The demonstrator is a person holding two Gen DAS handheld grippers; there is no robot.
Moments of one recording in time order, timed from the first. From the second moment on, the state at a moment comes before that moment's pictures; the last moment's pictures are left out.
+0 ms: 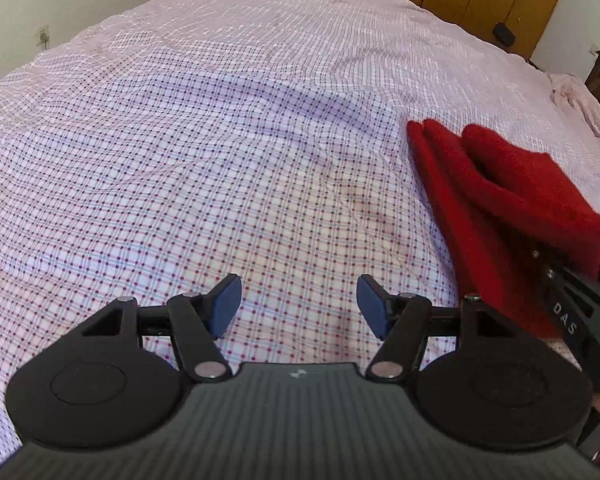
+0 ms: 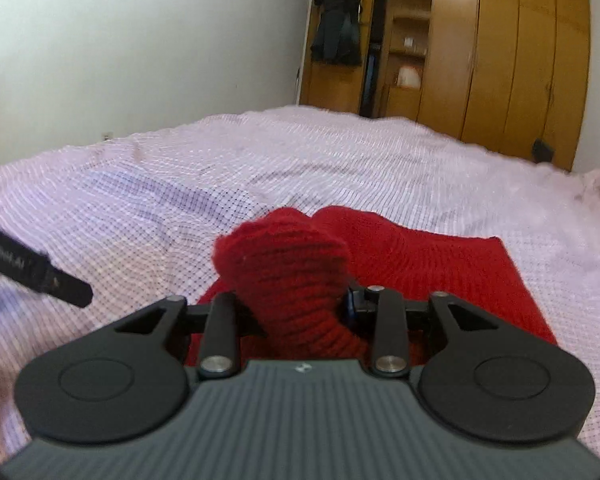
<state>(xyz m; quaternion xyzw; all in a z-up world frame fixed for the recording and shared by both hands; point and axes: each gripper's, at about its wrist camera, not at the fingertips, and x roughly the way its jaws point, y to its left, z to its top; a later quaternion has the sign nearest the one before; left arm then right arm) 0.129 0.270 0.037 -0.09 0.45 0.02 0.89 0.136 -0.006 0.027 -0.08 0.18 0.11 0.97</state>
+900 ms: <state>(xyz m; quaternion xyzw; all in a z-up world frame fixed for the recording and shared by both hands) 0.128 0.225 0.084 -0.08 0.43 0.01 0.90 0.053 -0.124 0.095 0.21 0.22 0.20 0.93</state>
